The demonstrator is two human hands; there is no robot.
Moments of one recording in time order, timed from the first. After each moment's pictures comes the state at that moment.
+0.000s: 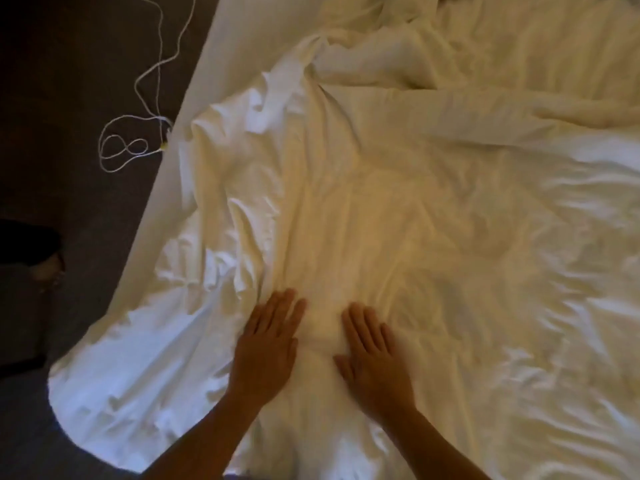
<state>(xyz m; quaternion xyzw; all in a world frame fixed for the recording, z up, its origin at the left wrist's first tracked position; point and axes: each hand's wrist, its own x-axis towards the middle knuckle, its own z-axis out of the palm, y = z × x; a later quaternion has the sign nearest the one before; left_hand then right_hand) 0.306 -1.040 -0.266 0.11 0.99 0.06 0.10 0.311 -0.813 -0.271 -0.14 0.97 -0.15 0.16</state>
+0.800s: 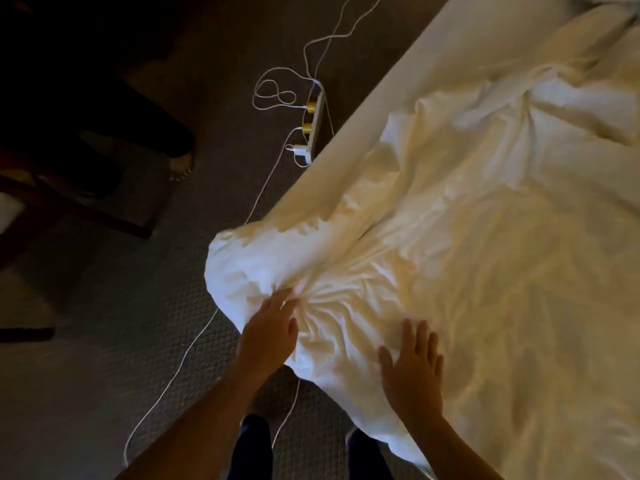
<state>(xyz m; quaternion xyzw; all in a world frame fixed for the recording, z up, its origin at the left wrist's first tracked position) 0.473 -1.181 -0.209 -0.20 0.95 0.21 0.12 0.403 -0.934 -0.207 -0.03 0.95 -0.11 0.31</state>
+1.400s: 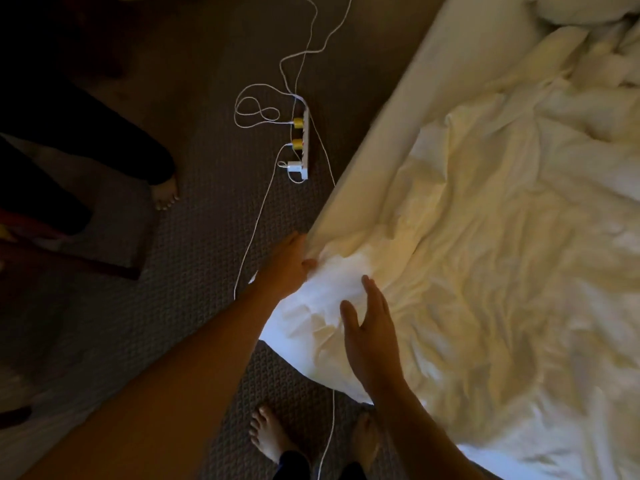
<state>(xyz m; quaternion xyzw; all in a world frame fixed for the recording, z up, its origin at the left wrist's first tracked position) 0.364 -1.362 -0.195 -0.17 0.88 0.39 0.20 0.422 -1.174 -0.143 0.03 0.89 -0.41 0.20</state>
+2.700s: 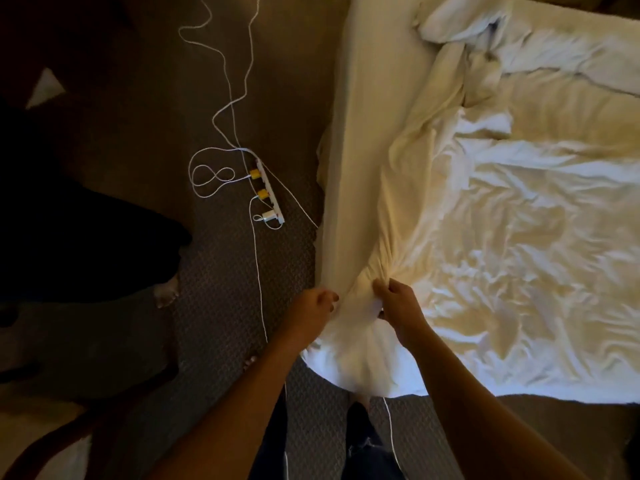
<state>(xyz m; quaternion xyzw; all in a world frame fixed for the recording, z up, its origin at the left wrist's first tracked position) 0.301 -1.445 -0.040 -0.11 0.79 0.50 0.33 0.301 -1.261 -0.037 0.36 0.73 -0.55 0.21</state>
